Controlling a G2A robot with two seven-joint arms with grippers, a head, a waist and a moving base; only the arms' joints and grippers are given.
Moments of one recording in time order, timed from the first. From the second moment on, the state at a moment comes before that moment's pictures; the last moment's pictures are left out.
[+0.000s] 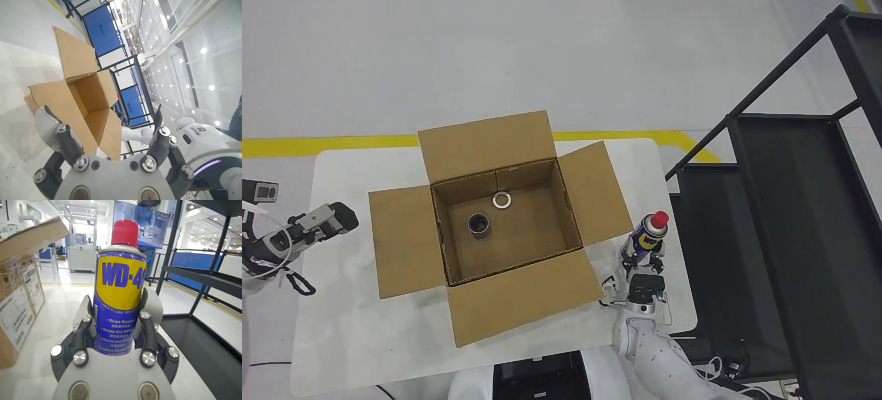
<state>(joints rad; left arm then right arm) 1.36 -0.89 -1.80 -1.36 -0.57 -0.52 -1.29 -1.35 -1.51 1.22 -0.61 -1.08 0.25 -1.40</state>
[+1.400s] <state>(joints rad) 1.36 -0.89 -1.80 -1.36 -0.57 -0.52 -1.29 -1.41 -1.49 1.24 -0.72 -1.15 0.21 -1.38</state>
